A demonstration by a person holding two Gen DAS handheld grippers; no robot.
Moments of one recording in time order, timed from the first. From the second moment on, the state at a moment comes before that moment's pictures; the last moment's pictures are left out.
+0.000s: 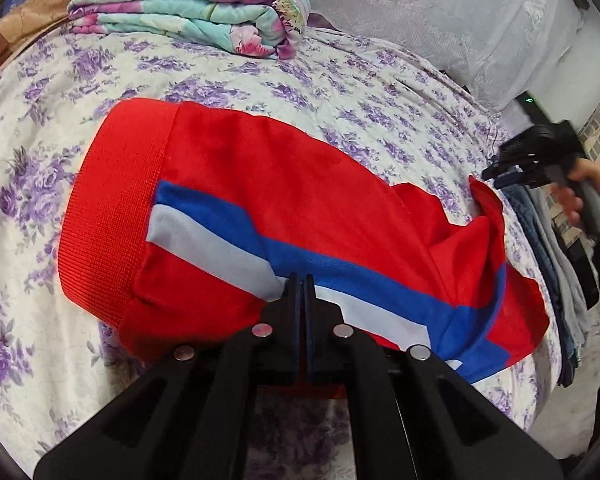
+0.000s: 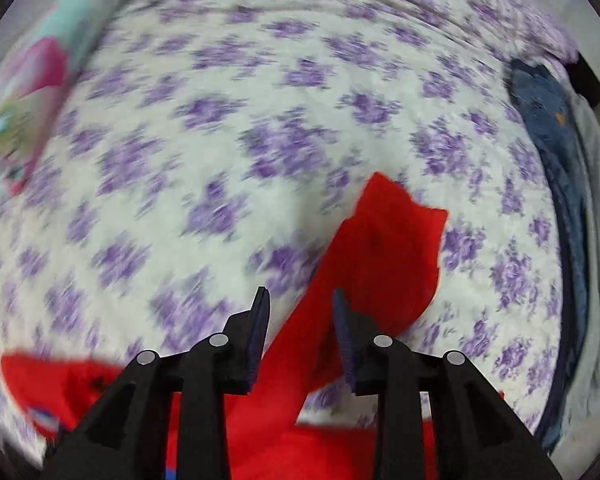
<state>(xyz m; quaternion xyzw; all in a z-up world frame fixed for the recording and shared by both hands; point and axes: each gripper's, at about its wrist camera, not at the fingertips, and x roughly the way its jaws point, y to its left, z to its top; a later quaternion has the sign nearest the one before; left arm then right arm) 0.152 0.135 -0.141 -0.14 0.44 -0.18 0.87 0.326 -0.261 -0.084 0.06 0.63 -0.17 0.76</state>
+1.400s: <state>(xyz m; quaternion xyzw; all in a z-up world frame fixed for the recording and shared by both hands) 0.151 0.137 -0.139 -0.14 0.43 -0.18 0.87 -0.024 -0.414 -0.078 0.30 0.36 -0.12 0.88</state>
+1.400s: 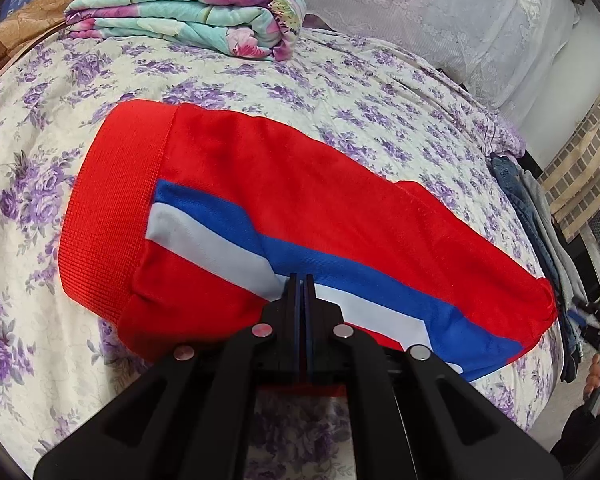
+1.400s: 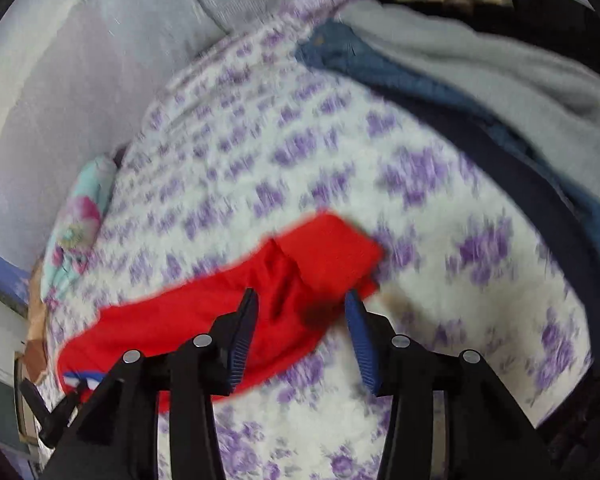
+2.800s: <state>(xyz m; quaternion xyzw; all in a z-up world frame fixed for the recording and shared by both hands) 0.164 0.156 -0.135 -0.16 0.47 -0.20 0.85 0.265 -0.110 -0.123 -0.11 0.54 0.29 0.78</state>
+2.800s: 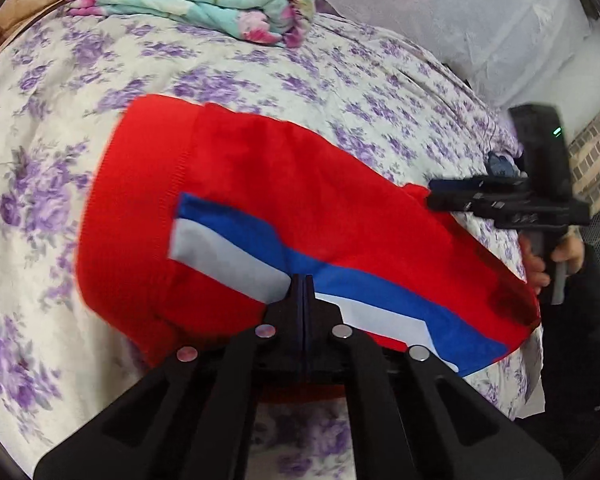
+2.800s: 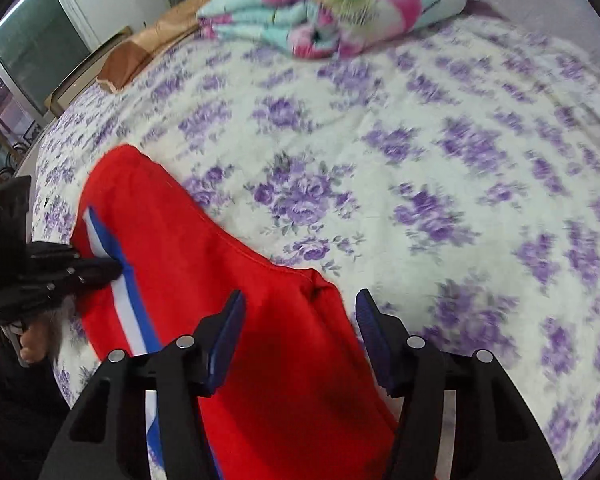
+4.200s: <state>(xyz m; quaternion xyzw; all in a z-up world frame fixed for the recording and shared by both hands) 0.237 0.026 -0.142 -0.10 0.53 -0.24 0.81 0.120 -0.107 -0.156 -0.01 0.55 0.22 0.81</state>
